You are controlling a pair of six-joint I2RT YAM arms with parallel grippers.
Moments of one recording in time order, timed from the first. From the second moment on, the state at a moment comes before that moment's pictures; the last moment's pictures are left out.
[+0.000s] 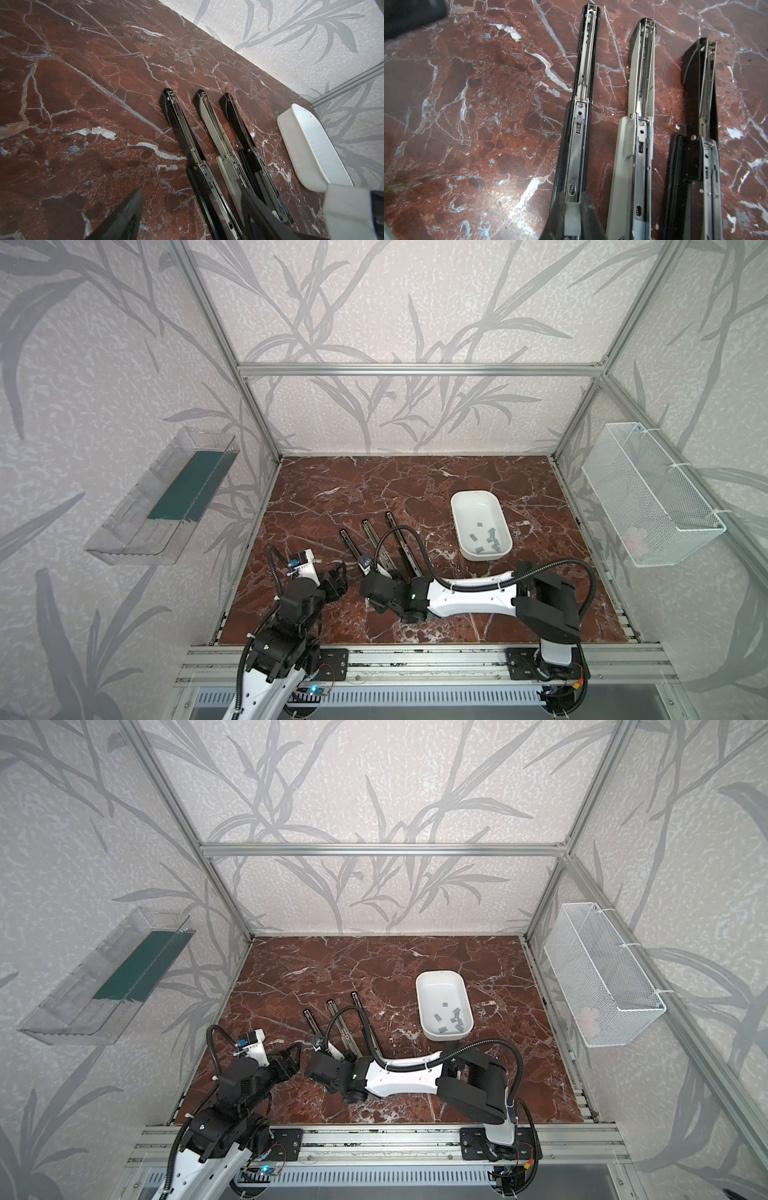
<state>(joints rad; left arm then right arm) -0.36 0.11 0.25 -0.61 -0.15 -0.65 1.31 1.91 1.24 -0.22 0.43 0.44</state>
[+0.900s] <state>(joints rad) -0.36 0.11 0.25 -0.61 -0.15 -0.65 1.31 1.93 1.24 -0.22 0.42 0.45</state>
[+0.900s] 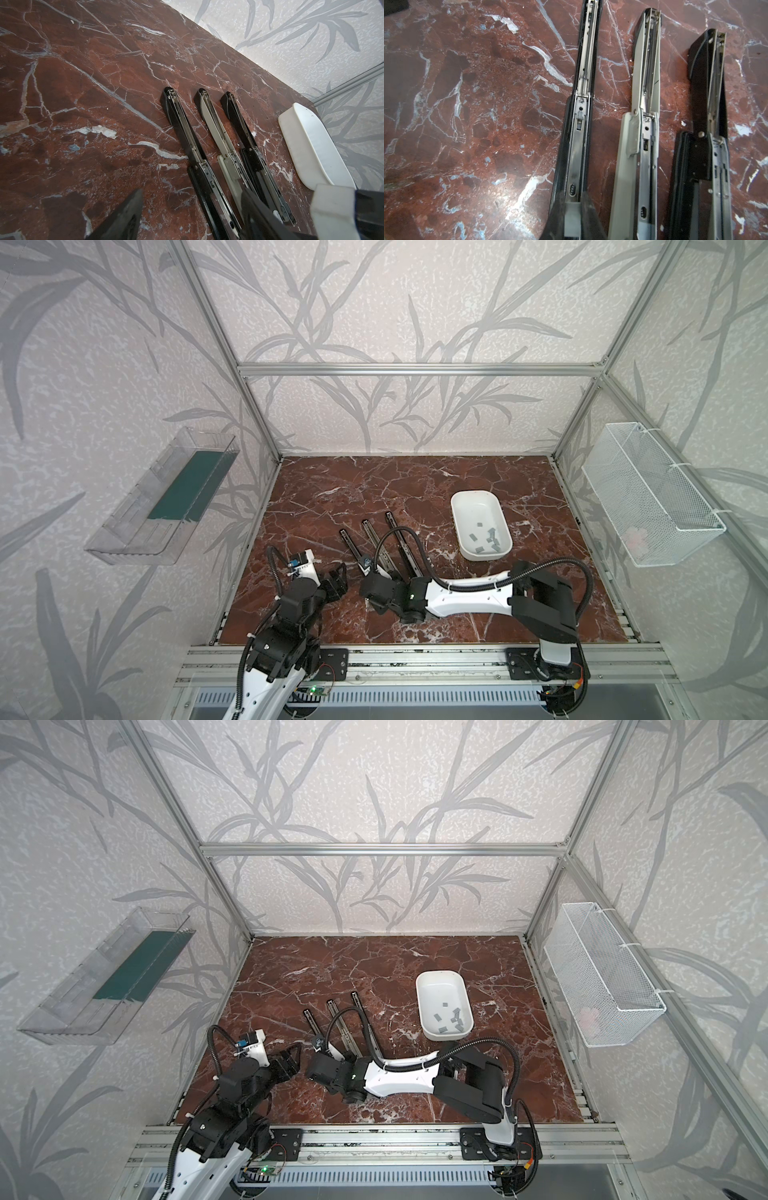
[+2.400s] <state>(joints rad) -0.36 0.10 0.24 -0.61 -0.15 -0.65 1.31 1.93 1.24 -0.23 0.39 0.48</state>
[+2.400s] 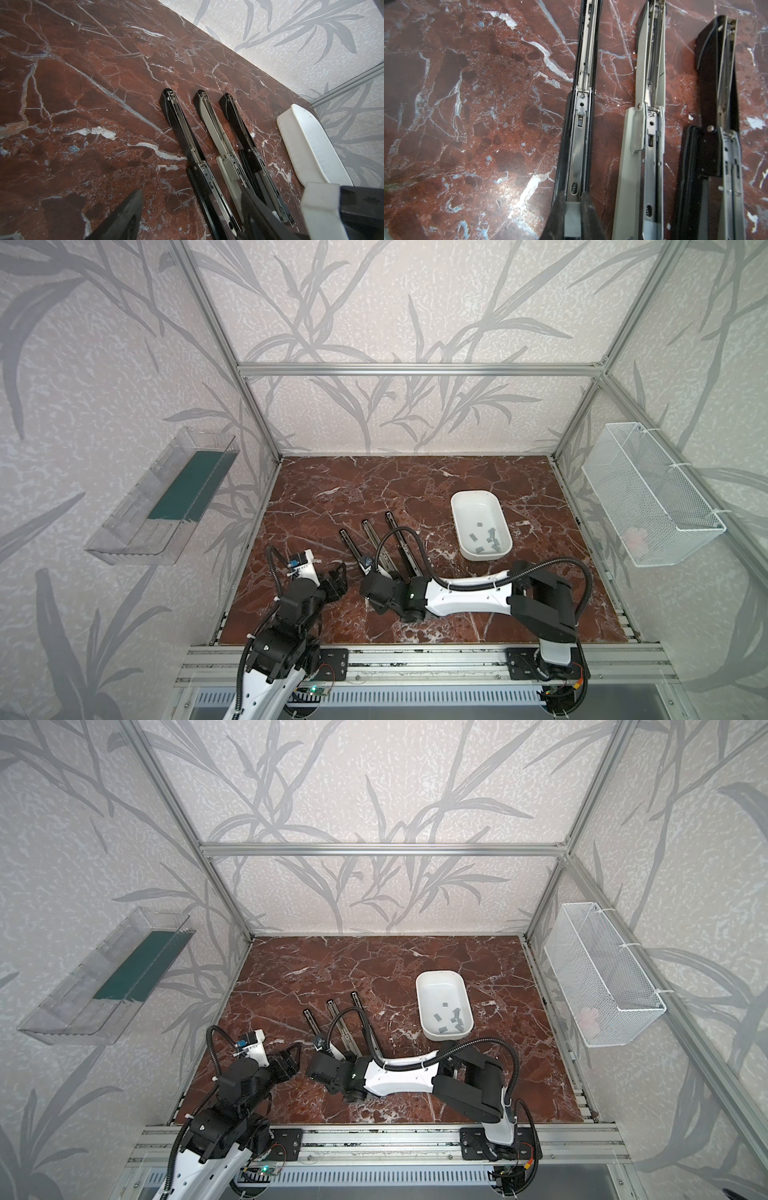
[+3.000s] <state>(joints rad) -0.36 0.07 0.24 -0.61 -0.15 -0.65 1.31 1.93 1.22 -0.23 0.38 0.51</state>
